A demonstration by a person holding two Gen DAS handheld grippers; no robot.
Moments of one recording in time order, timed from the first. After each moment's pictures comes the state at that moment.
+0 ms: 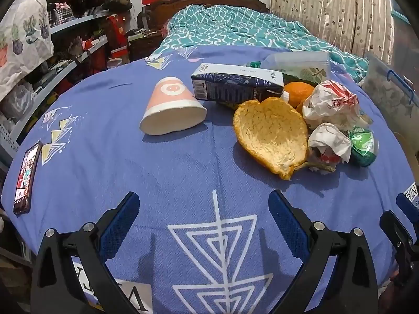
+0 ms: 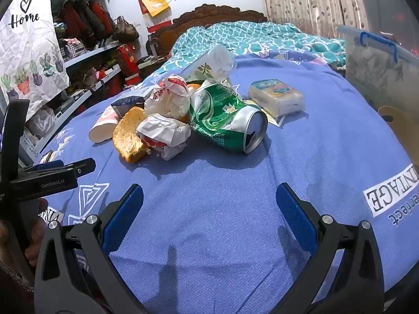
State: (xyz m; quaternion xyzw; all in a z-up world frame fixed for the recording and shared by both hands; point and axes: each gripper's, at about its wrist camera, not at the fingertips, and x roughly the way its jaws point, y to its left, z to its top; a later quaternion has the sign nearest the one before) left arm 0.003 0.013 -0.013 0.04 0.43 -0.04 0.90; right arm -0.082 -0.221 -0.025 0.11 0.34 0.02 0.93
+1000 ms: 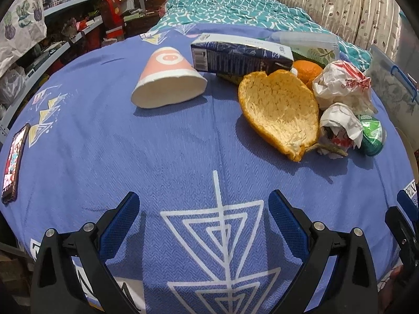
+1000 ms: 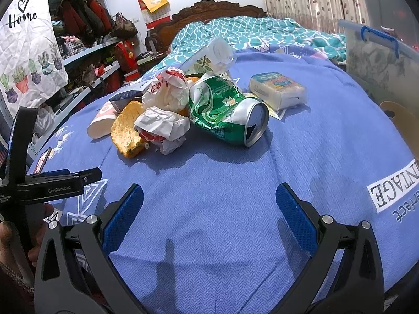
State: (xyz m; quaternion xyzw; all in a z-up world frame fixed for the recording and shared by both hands) left arm 0.016 0.021 -0.039 0.03 0.48 -0.05 0.88; right arm -0.077 -0.222 -0.029 0.12 0.36 0.02 0.93
